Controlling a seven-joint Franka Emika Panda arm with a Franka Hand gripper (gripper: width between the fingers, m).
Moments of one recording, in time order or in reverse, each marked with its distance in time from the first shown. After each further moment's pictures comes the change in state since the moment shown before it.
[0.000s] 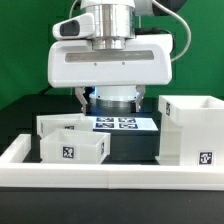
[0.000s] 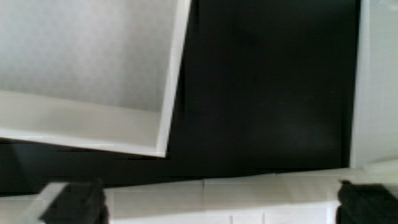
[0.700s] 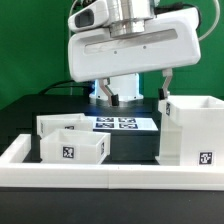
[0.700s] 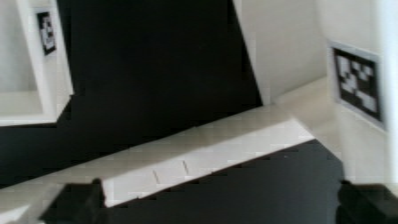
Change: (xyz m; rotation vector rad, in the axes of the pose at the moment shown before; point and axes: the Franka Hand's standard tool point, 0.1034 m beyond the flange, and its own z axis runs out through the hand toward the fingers) arm 0.029 -0.041 -0.018 0.115 -0.006 0.184
